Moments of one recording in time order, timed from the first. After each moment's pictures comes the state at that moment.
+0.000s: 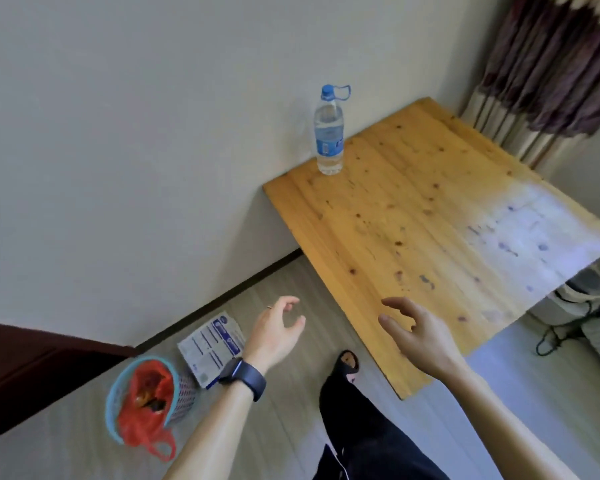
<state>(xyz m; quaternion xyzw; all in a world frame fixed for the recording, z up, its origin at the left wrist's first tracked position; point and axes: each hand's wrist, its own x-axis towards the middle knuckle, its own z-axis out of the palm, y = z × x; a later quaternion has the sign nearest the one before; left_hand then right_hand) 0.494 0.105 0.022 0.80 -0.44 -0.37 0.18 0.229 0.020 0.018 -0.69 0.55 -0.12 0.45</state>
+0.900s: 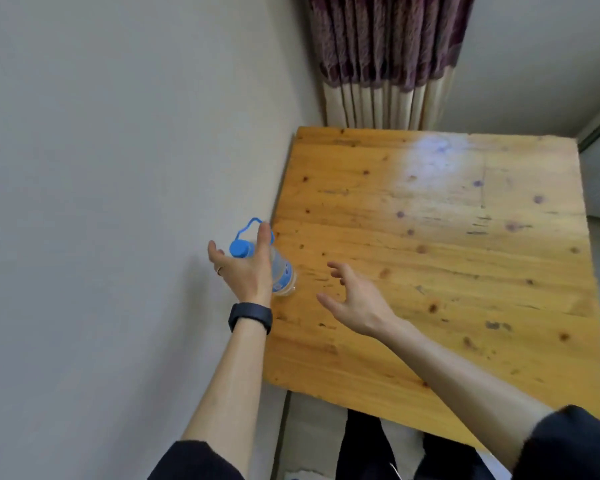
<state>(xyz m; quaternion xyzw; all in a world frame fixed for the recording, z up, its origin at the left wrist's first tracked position) 0.599 -0.464 0.023 0.73 -0.40 -0.38 0.39 0.454 -0.349 -0.018 -0.50 0.70 -0.24 0.44</state>
